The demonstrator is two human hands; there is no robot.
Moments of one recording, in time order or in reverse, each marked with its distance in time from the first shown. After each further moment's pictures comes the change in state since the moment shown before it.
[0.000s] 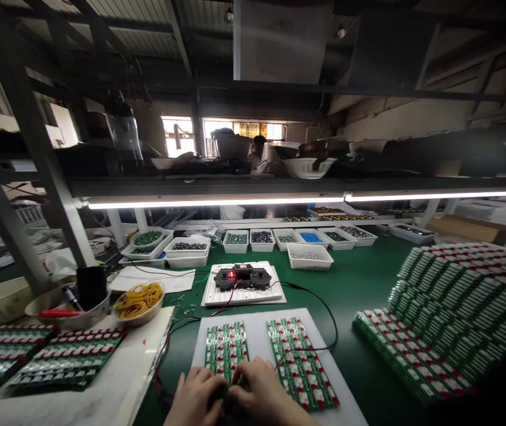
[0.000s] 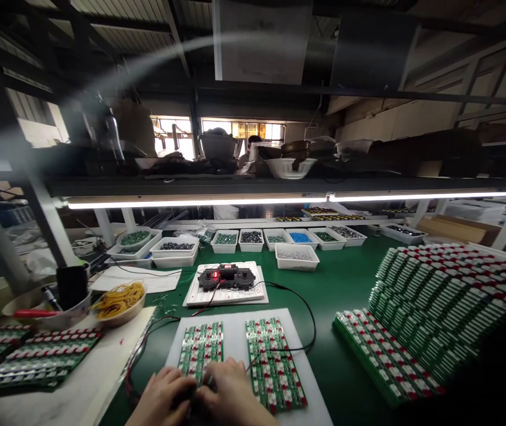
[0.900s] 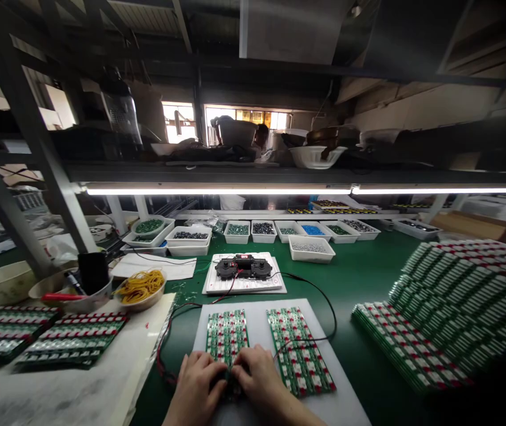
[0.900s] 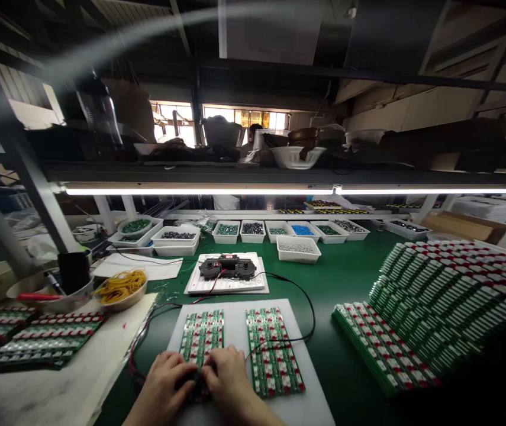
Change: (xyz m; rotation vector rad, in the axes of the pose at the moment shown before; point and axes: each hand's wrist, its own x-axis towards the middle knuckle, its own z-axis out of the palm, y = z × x) left_hand 0.000 -0.011 0.022 -0.100 0.190 0.043; right_hand 0.000 0.003 0.014 0.128 0.093 0.019
